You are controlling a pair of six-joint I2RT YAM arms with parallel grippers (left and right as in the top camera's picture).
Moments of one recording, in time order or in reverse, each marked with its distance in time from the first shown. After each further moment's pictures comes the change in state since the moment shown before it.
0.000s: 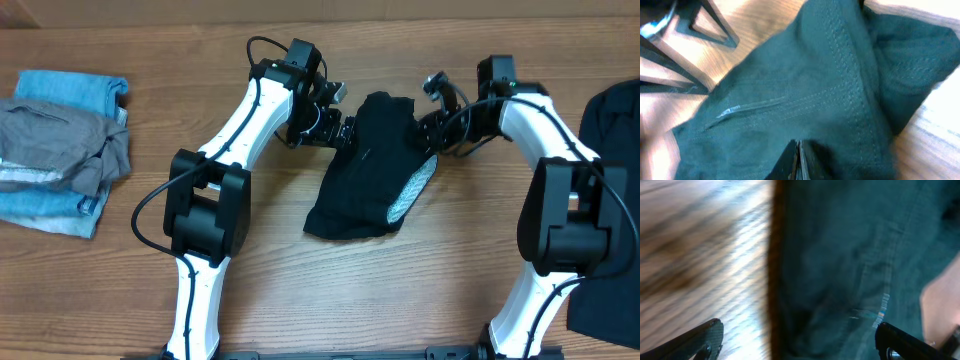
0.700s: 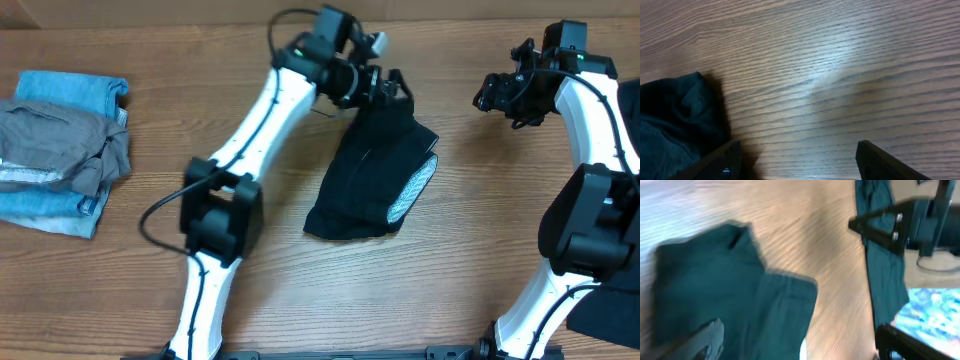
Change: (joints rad) left arm -0.064 0.035 0.255 0.184 0.204 -0.264; right arm -0.170 -0.002 0.309 -0.219 0.534 0.546
